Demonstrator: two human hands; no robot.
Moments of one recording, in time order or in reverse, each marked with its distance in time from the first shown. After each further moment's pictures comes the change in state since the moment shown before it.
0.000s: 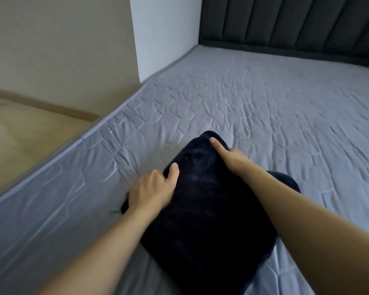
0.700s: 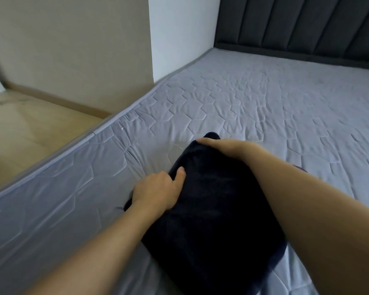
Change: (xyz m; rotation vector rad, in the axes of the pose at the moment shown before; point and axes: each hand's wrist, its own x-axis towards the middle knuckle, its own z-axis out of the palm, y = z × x) left_hand 0.004 -0.010 0.001 0.225 -0.072 0.127; right_hand 0.017 -0.049 -0.008 -0.049 -0.367 -0.001
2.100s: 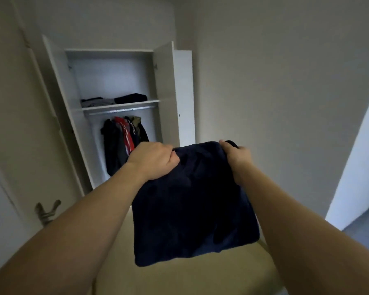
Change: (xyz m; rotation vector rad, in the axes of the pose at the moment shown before) left_hand -0.170 -0.298 -1.087 0.613 0.442 -0.178; right_hand -0.603 -0.861 -0.067 0.696 -0.170 -0.626
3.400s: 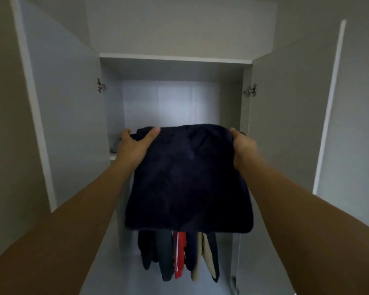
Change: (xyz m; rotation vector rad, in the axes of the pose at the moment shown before) left_hand 0.451 -0.746 0.463 -1.048 0.411 -1.016; right_hand 0.737 -0.103 0.743 0.283 -0.208 0.003
